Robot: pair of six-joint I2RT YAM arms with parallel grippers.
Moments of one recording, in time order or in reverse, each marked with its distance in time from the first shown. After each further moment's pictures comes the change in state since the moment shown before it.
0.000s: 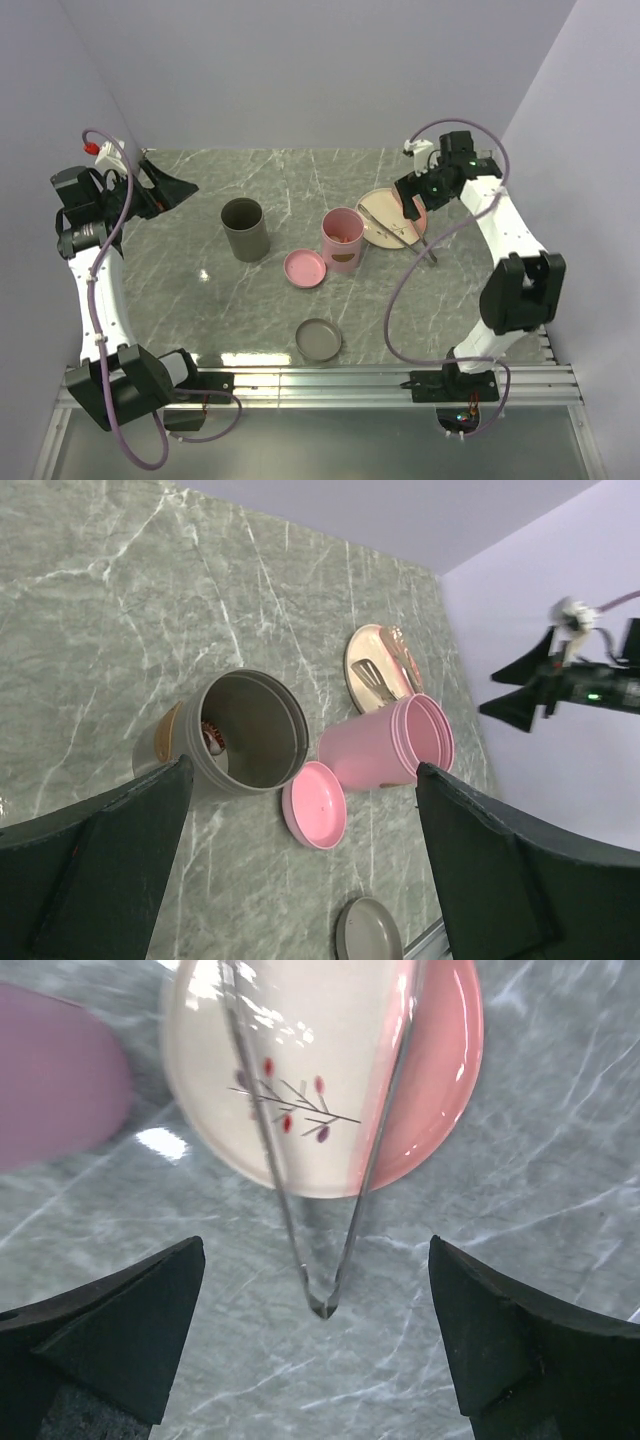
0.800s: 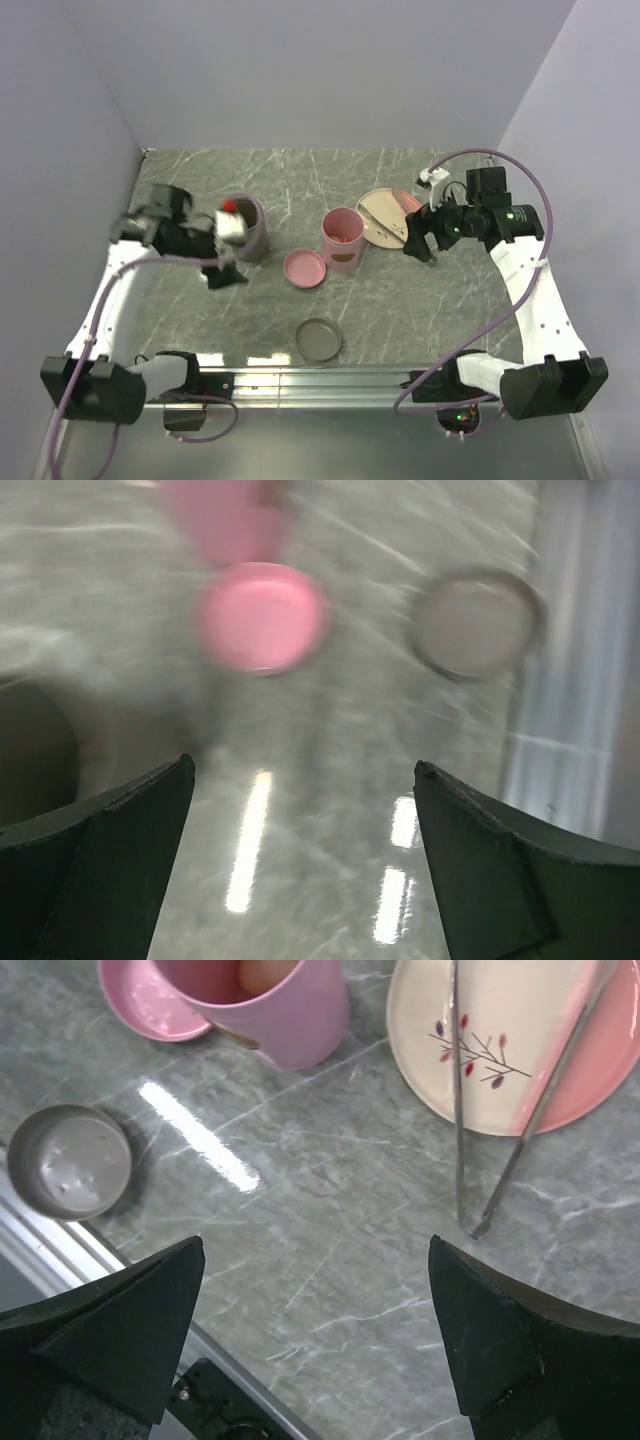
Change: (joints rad) left arm -0.421 0.034 0.088 -0.754 0.043 1.456; right arm 0.000 -0.515 -0.233 -0.180 -0.274 0.006
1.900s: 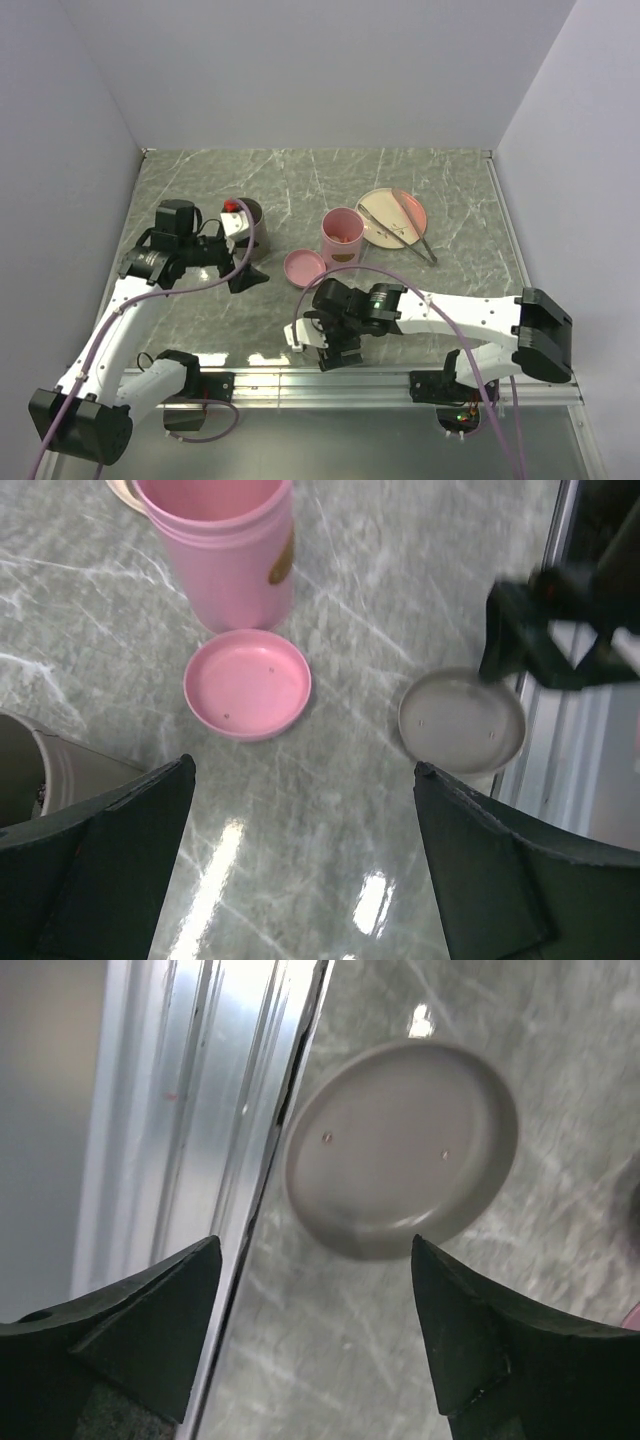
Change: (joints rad) left arm -0.230 -0.218 -0.307 0.492 -0.087 -0.513; right arm 1.129 0.162 -0.378 0.346 0.224 -0.174
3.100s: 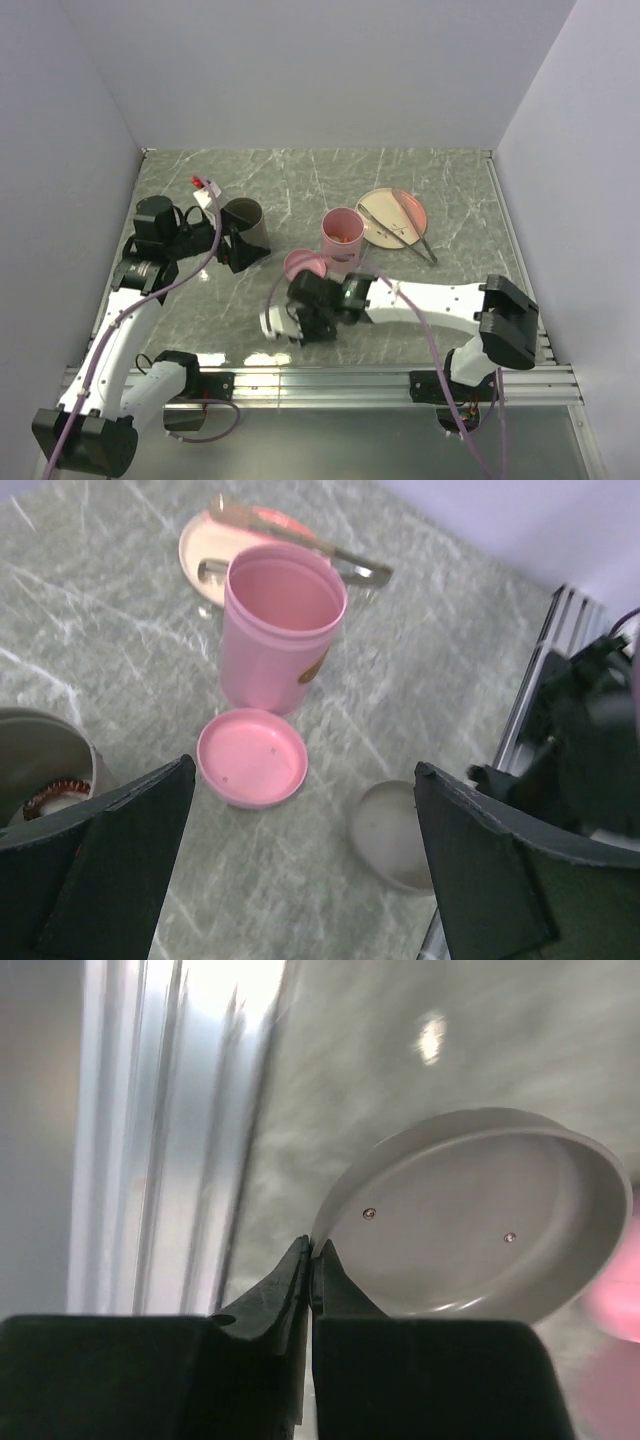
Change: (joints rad) left arm 0.082 -0.071 -0.055 0.366 0.011 -0.537; right arm 0.020 0.209 0.140 0.047 0.010 0.031
